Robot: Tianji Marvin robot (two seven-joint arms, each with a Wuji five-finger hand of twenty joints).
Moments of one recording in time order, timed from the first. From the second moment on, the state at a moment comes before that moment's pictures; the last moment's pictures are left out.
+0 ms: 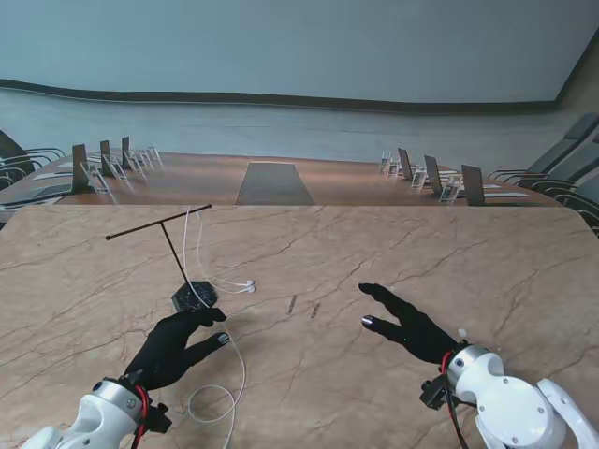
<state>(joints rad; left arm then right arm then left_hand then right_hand) 2.08 -1.10 -1.46 -1.98 0.61 -0.09 0.02 -1.92 -1.06 1.48 -1.90 -0.30 0.02 0.31 0.60 0.07 -0.02 -0.05 0.31 0.11 0.56 0.62 0.53 0.23 0.40 0.73 0.23 0.26 0.46 0.76 -0.01 0.16 0.59 0.82 0.22 -0.15 0.39 -0.01 0.14 -0.16 -0.02 0.45 0.15 -0.04 -0.03 0.00 0.12 -0.17 -0.02 0.02 0.03 -0.21 0.11 0.35</state>
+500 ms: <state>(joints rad) 2.13 -1.11 -1.52 -1.99 0.62 -0.08 0.06 -1.91 -1.06 1.46 -1.90 -0.31 0.05 0.29 0.64 0.07 -0.02 -0.05 0.33 0.14 0.77 0.79 0.56 0.24 0.48 0.81 0.25 0.29 0.57 0.83 -0.04 0.18 0.82 0.76 0.22 -0.15 0.39 -0.01 0.14 -0.16 -0.02 0.46 0.15 -0.04 -0.03 0.00 0.12 -0.17 -0.02 0.02 0.03 -0.21 0.11 0.35</state>
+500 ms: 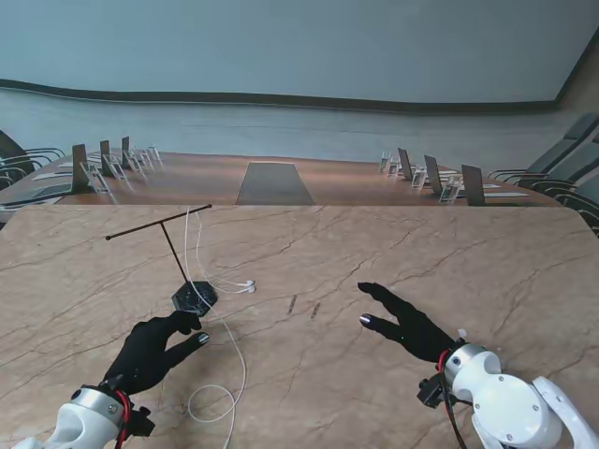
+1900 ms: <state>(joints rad) 1.95 -1.11 -1.52 -1.83 0.66 -0.14 0.07 -1.90 -1.07 1.45 -1.92 -0.36 0.13 0.28 0.75 0.04 -0.02 -0.04 0.16 0.09 0.53 0.62 0.38 0.14 0.34 0.58 0.20 0.15 0.36 0.66 -0.06 0.15 0.56 0.69 0.22 -0.15 0.39 -0.01 0.14 -0.16 -0.02 0.48 0.15 -0.04 -0.03 0.00 0.12 -0.17 -0.02 0.02 0.03 -0.21 0.11 0.35</state>
